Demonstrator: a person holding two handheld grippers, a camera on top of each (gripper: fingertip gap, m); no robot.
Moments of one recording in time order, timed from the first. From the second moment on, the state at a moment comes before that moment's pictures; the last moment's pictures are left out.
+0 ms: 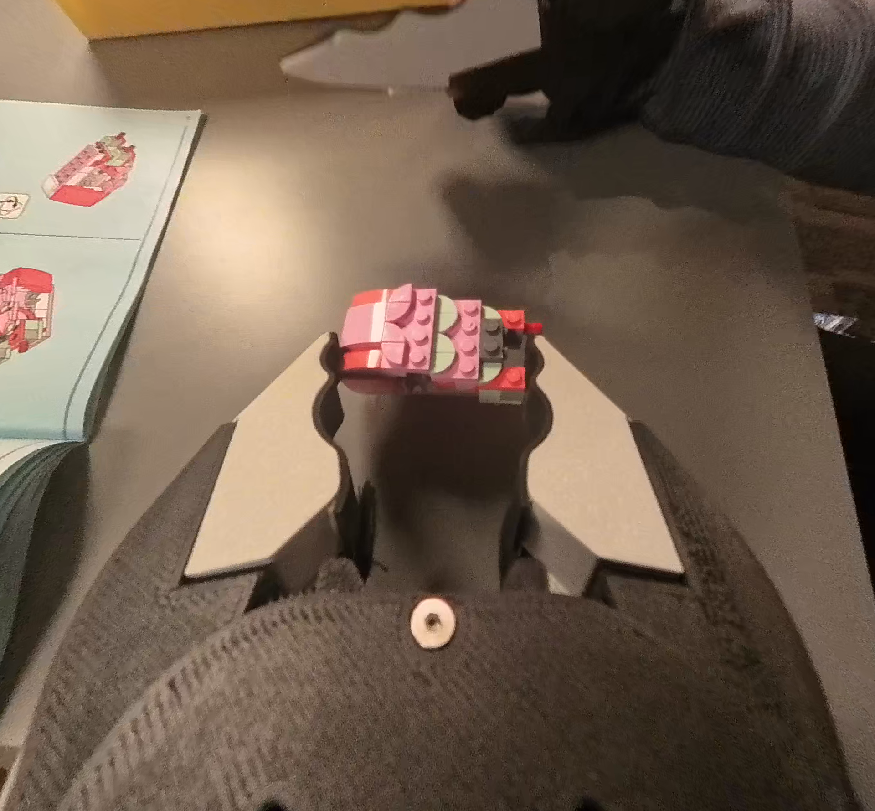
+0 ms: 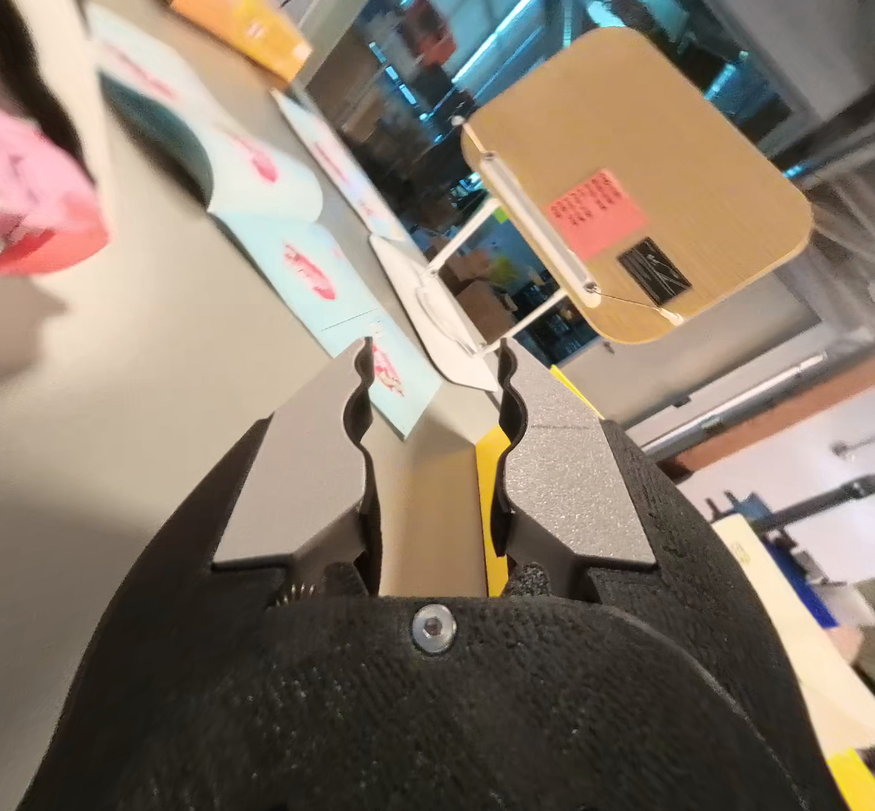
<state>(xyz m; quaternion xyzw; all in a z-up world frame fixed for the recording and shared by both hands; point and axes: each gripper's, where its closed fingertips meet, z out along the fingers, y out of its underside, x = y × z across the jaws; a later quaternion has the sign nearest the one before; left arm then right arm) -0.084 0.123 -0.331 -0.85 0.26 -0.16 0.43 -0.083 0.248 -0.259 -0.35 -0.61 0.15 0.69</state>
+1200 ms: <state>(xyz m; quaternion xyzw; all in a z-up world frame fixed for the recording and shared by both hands) -0.076 0.125 -0.318 -0.83 0.29 -0.12 0.47 -0.073 0.262 -0.248 -0.40 -0.54 0.24 0.70</state>
